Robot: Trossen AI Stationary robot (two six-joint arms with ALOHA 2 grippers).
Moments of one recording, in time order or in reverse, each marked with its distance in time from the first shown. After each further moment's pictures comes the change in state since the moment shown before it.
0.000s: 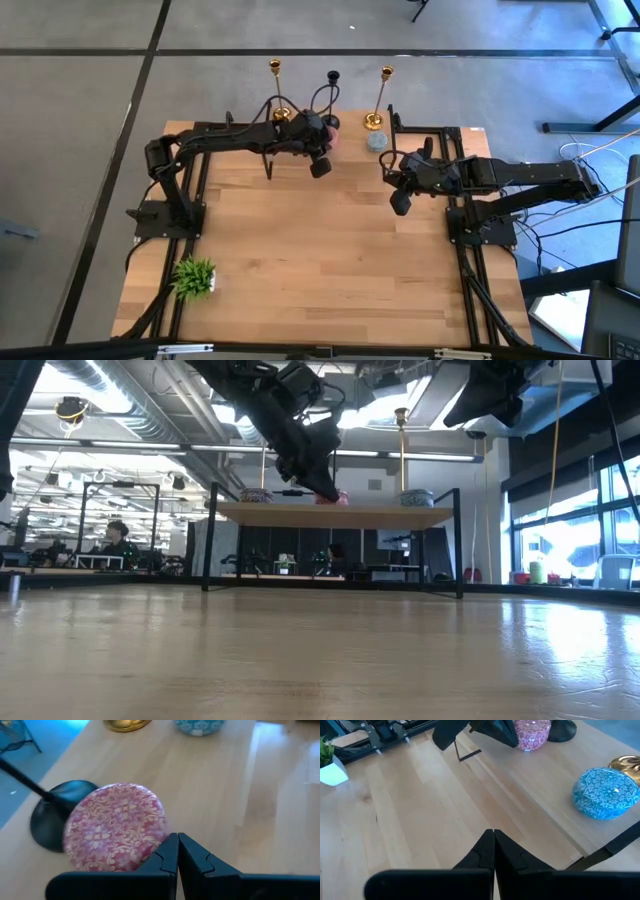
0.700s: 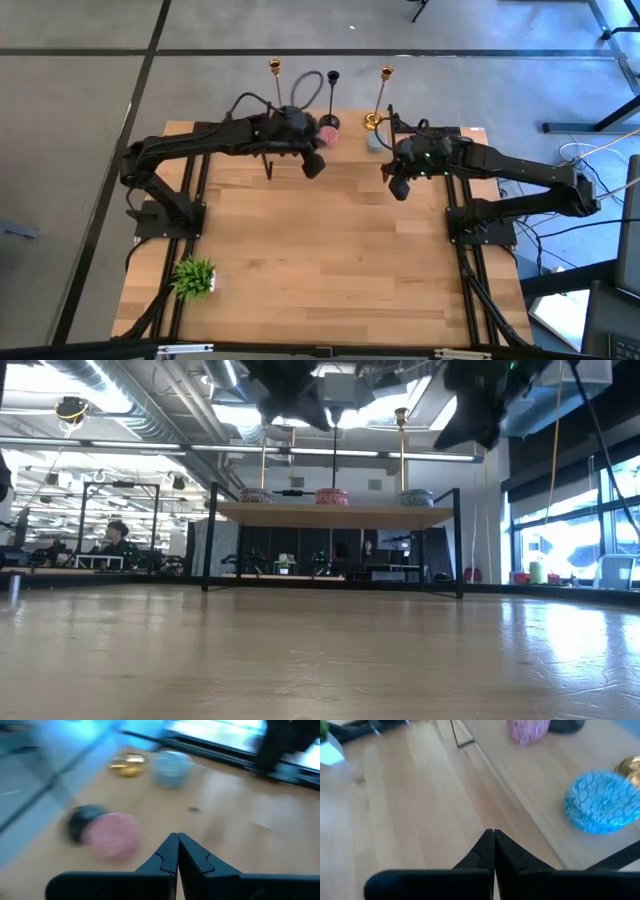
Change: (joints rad) left arm -0.111 -0.201 0.106 -0.206 -0.065 -0.198; right arm -0.310 0.031 -0.021 0.046 -0.331 -0.258
